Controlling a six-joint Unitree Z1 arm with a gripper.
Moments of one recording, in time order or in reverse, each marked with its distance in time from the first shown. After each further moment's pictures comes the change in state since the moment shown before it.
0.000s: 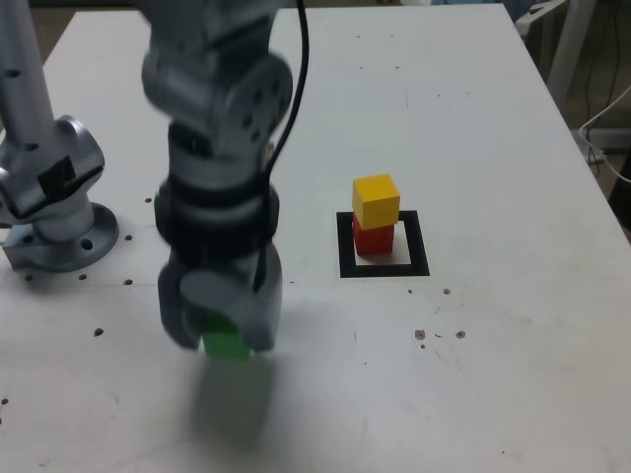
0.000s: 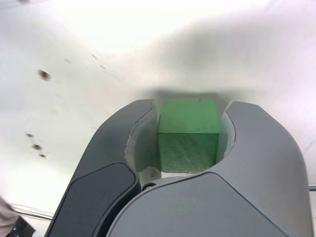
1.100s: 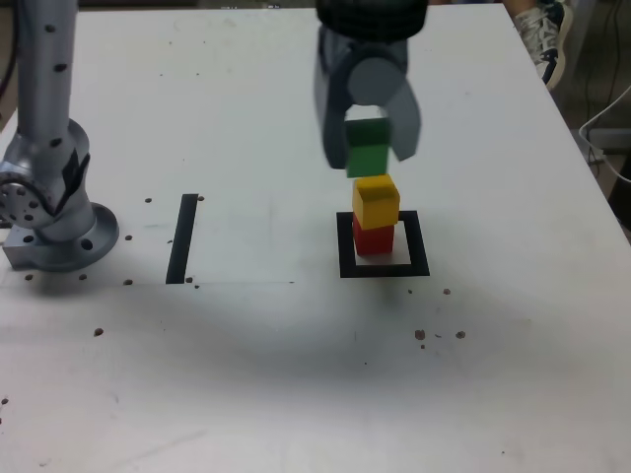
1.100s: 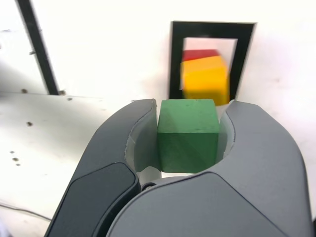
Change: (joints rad) arm 0.571 0.158 -0.587 0.405 0.082 0.379
